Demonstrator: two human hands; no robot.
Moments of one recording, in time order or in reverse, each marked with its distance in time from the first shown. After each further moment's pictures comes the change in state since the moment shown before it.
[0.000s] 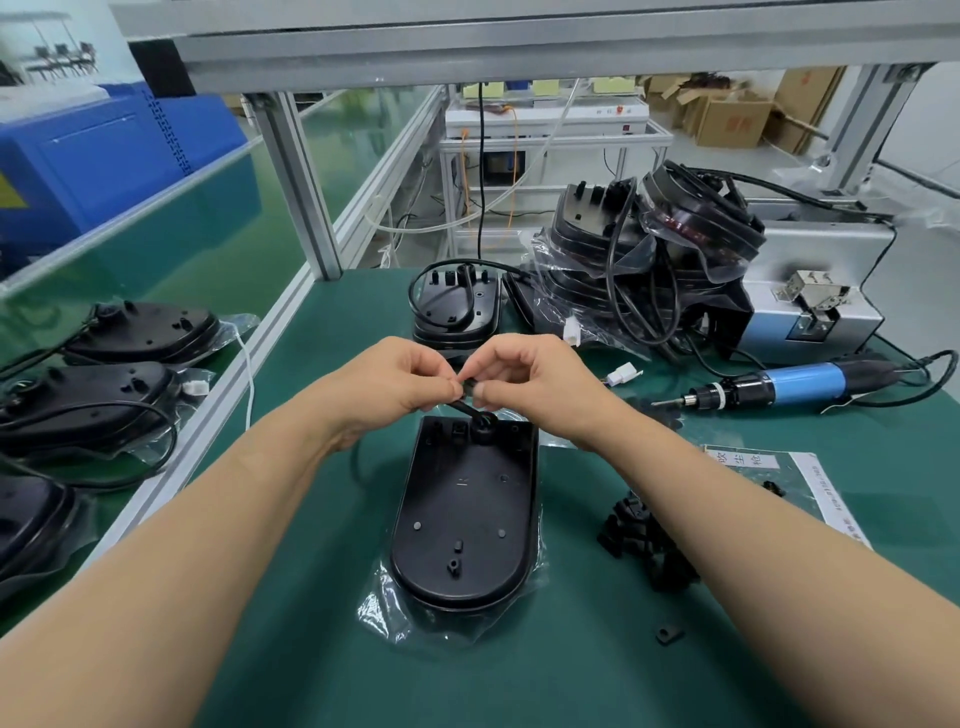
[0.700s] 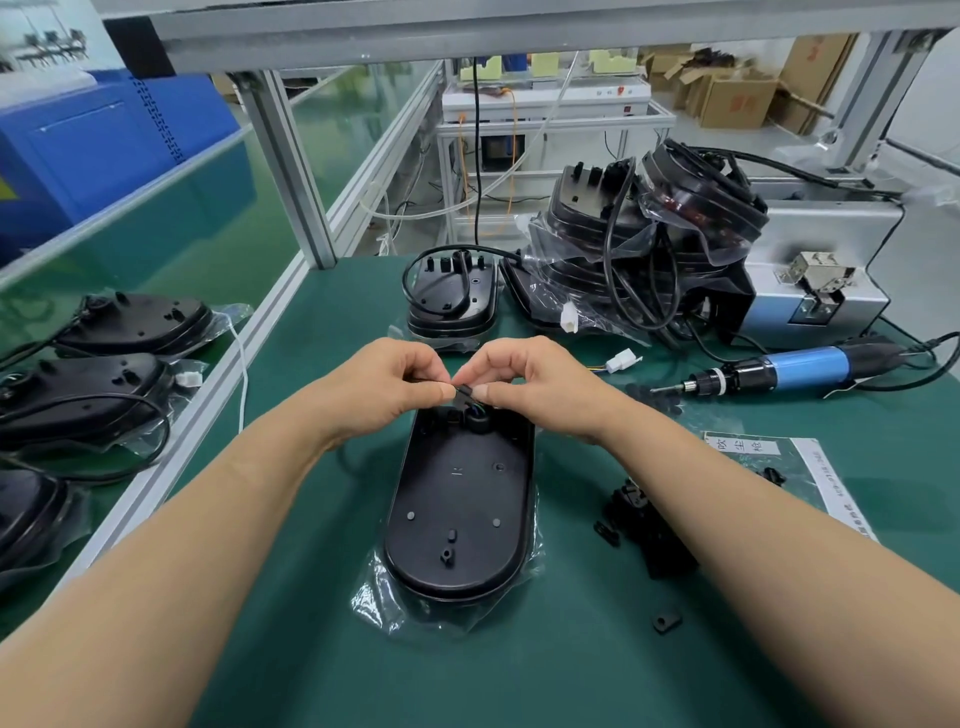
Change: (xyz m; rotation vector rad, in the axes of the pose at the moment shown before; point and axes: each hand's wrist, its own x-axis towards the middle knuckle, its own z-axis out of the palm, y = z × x) left_hand -0.001 -0.013 0.004 0.088 0.003 0.059; right_hand -0.003 0.014 -0.003 0.000 -0.147 0.044
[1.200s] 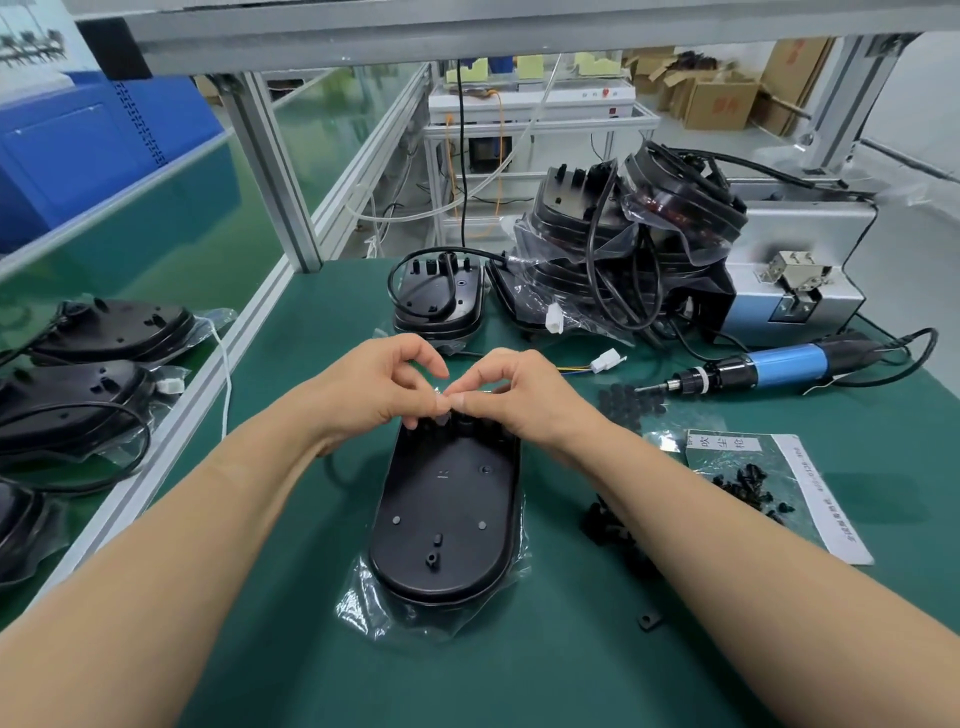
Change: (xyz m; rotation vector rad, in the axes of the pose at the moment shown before) left_hand 0.000 0.006 0.002 -0.151 -0.043 -0.055; right_hand -0.003 0.007 0.017 -0.011 0.181 0.074
